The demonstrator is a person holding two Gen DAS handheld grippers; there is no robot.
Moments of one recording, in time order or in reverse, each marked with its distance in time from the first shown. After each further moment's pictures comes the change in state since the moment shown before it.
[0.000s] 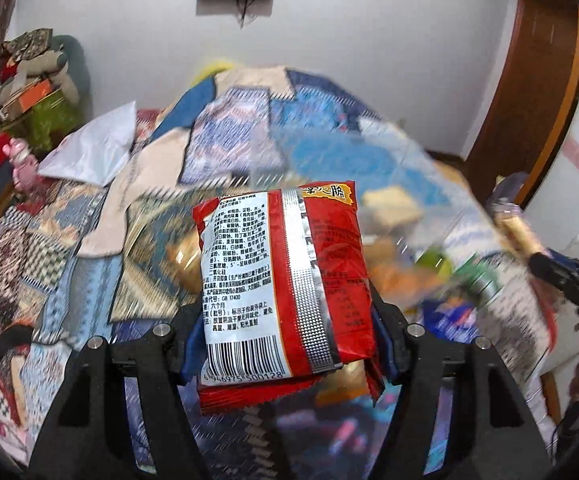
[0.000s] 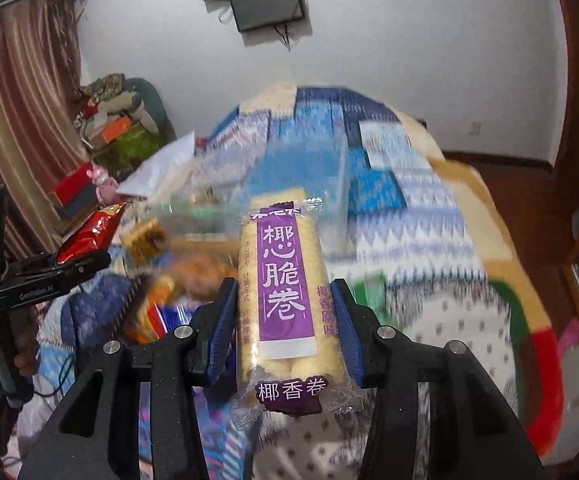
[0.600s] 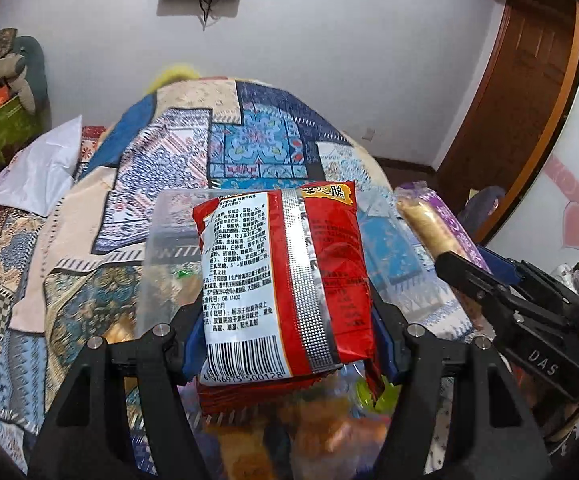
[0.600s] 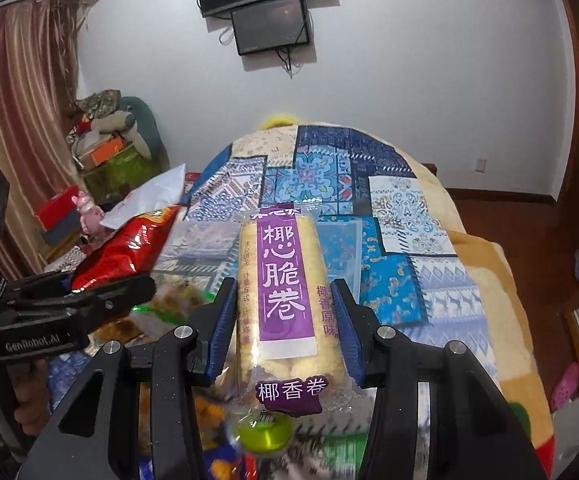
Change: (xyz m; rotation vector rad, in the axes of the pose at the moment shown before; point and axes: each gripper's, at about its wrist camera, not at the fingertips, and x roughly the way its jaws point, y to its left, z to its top) left arm 0.090 -0.051 0.088 0.002 0.029 -0.113; right arm 0.074 -0.001 0.079 -0.035 -0.074 -0.022
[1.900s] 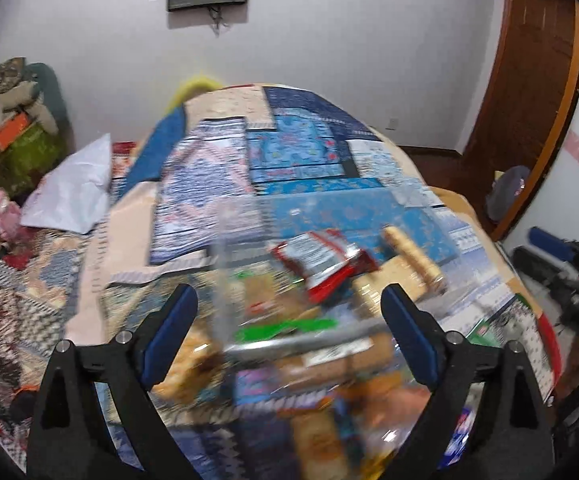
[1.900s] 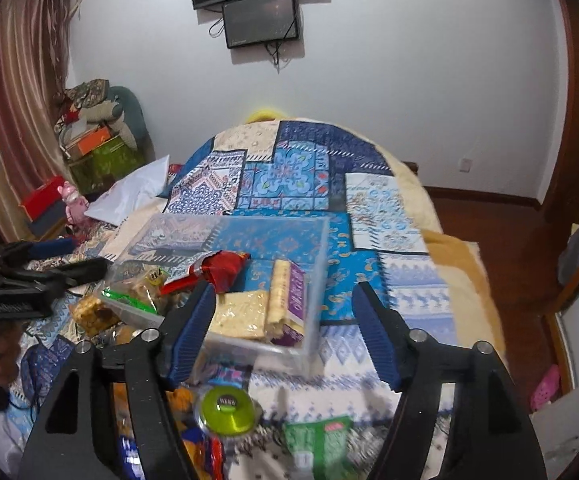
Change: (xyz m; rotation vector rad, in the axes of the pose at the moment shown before) left arm -0.045 0.031 0.002 0.072 0.002 0.132; right arm -0.027 -0.016 0.003 -0.027 0.031 -0.065
